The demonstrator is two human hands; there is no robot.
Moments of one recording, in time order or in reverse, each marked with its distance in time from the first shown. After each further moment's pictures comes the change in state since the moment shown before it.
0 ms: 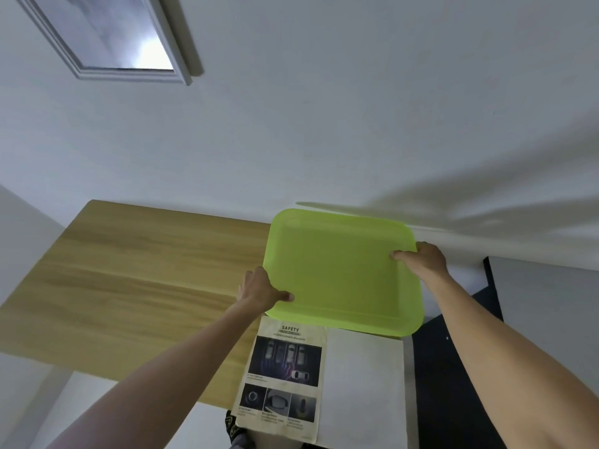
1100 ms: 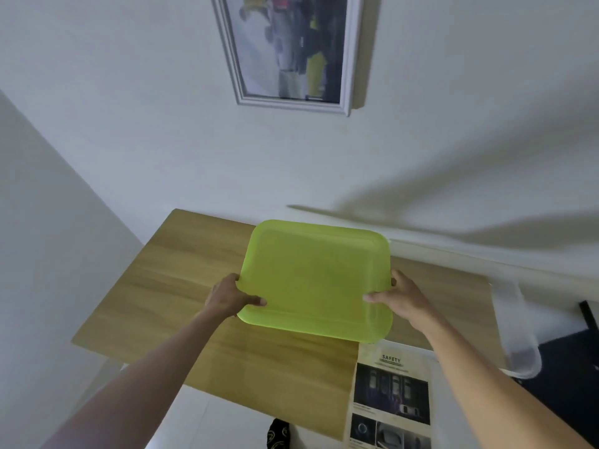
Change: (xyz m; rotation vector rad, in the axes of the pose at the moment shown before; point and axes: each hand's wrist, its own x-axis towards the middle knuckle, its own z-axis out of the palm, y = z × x) left_hand 0.053 -0.229 -0.179 -0.312 0.042 -0.083; right_hand -0.112 -0.138 0.198 0.102 -0.299 -0.116
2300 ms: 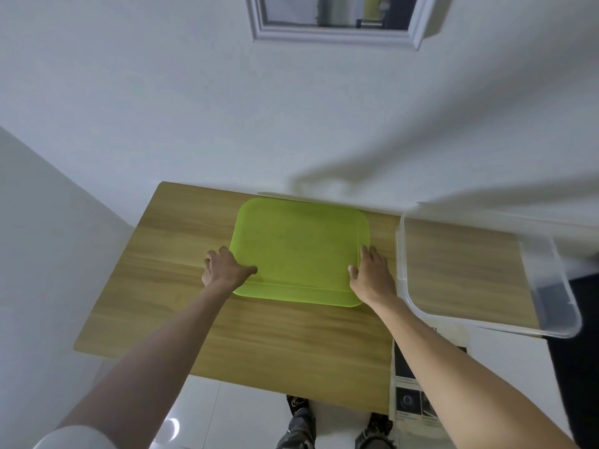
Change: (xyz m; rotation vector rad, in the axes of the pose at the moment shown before) left_hand 0.097 -0.042 -0.024 0.367 0.093 -0.096; right_hand 0.040 -0.016 0.155 -0.589 0.209 -0.091
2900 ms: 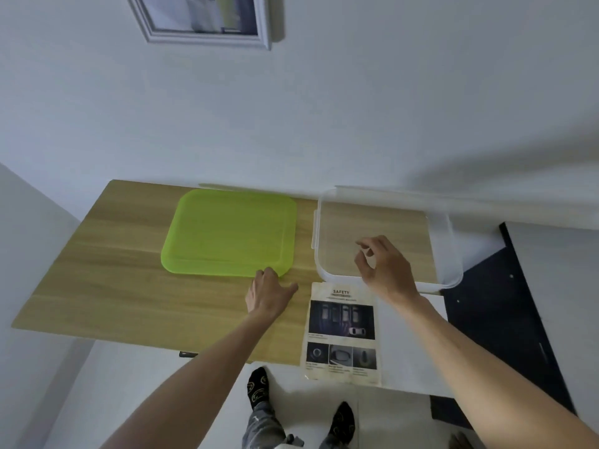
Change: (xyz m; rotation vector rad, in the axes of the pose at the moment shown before) left_hand -0.220 0.119 0.136 -0.117 -0.012 0.270; right_hand -0.096 0.175 -0.115 0.160 0.431 -0.375
